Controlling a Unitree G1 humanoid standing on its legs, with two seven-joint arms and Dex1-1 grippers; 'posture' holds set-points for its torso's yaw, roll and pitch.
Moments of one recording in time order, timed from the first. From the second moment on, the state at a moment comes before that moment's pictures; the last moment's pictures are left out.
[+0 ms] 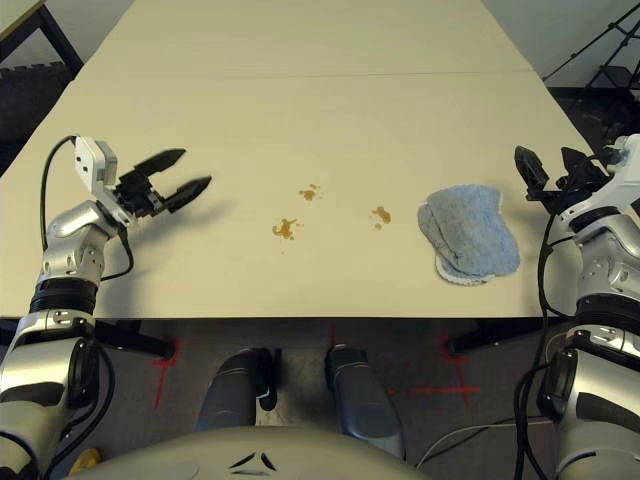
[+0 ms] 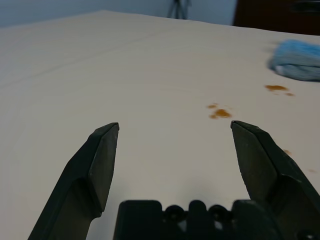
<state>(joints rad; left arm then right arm) -0.50 0.56 0.16 0.52 -0.42 -0.01 -1.25 -0.48 -0.69 -0.49 0.74 0.45 0.05 0.70</state>
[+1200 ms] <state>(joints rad) -0.44 0.57 0.13 0.36 -0.45 0.16 -1.34 -0.29 -0.80 -0.31 0.49 0.45 0.51 0.95</state>
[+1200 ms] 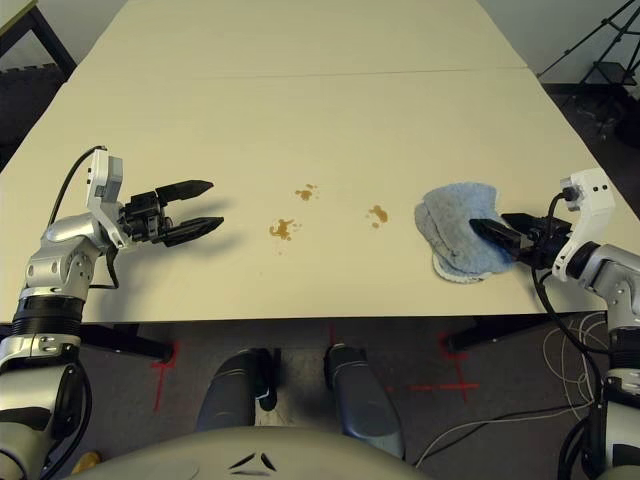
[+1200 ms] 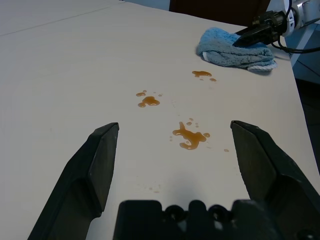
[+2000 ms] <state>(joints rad) -0.43 0.57 0.13 0.33 -0.45 0.17 -1.33 -0.29 -0.77 -0.20 0.39 0.37 0.51 0.96</state>
